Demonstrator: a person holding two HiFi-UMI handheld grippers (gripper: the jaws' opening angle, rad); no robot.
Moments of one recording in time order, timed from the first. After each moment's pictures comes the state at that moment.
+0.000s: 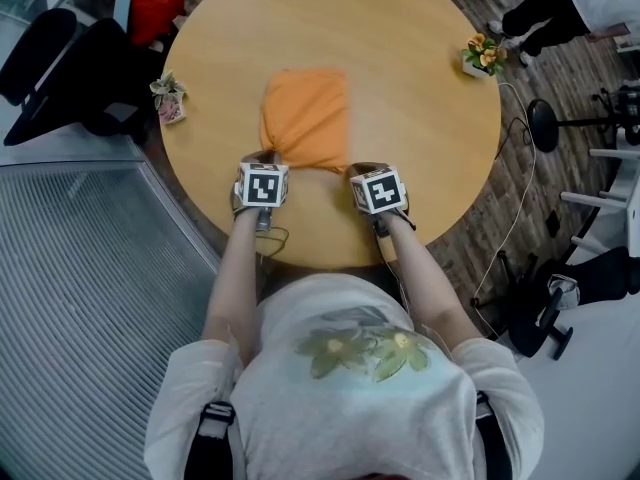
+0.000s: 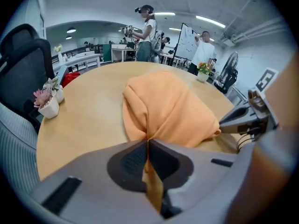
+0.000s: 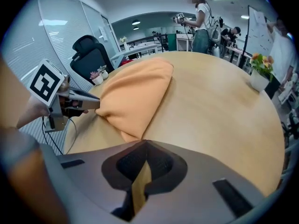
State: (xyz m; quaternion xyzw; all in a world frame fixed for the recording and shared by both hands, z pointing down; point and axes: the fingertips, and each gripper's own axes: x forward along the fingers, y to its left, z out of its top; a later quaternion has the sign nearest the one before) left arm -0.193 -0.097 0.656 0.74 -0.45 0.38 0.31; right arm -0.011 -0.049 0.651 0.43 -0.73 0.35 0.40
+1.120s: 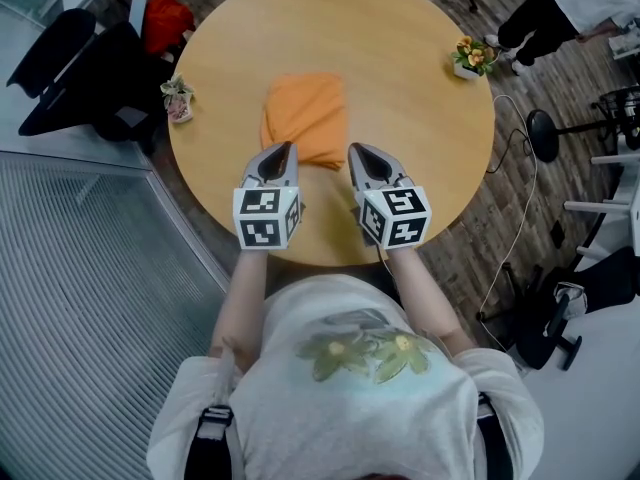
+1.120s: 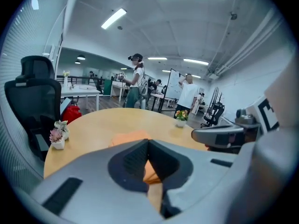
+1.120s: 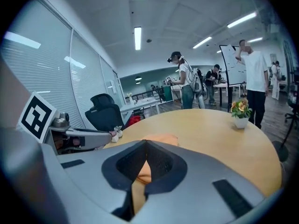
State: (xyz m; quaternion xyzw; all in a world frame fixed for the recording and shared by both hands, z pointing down) left arm -0.142 -0.067 0.466 0.83 -0.49 0.18 0.21; right arm -0.030 -0.055 0.456 0.52 -0.82 0.22 0.12
